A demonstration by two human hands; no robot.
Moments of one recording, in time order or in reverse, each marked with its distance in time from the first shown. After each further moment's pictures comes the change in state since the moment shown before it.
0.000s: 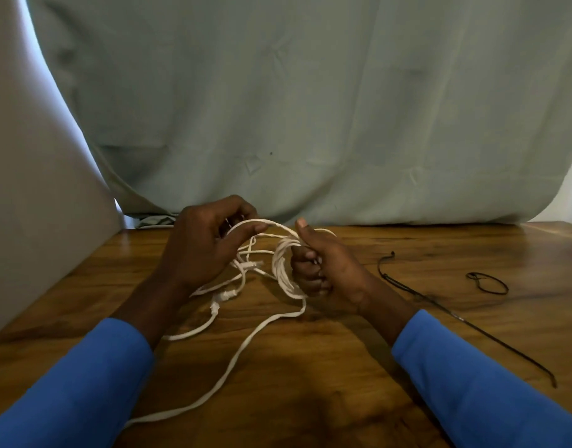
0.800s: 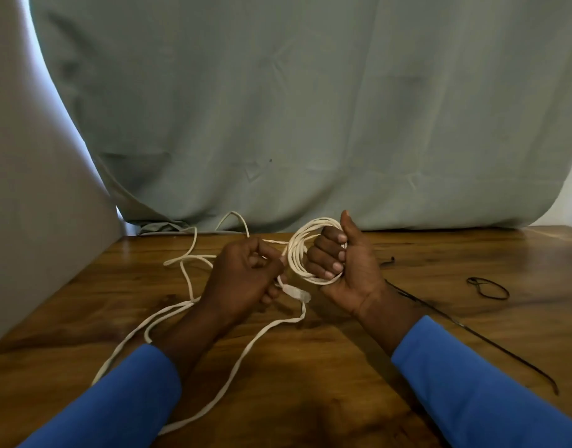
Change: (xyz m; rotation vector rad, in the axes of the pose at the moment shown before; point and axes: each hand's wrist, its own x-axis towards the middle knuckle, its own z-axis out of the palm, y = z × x) left_hand -0.022 0.028 0.053 -0.456 -0.095 -0.685; right_hand 0.008 0.000 -0.013 0.759 0.039 -0.149
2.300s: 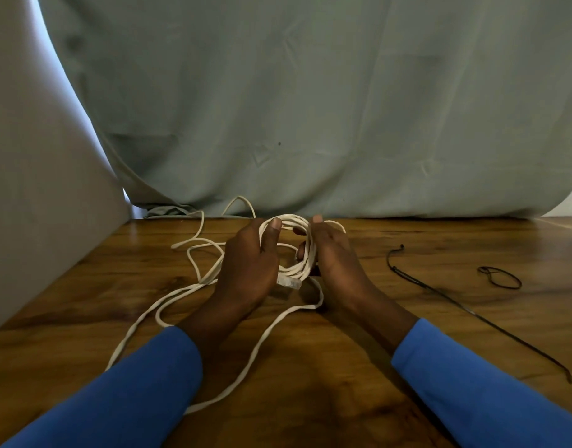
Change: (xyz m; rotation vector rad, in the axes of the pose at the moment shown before) left_hand 0.003 -0.009 0.012 0.315 0.299 0.182; right_hand -0.014 0.036 0.016 -1.063 0.364 -0.230
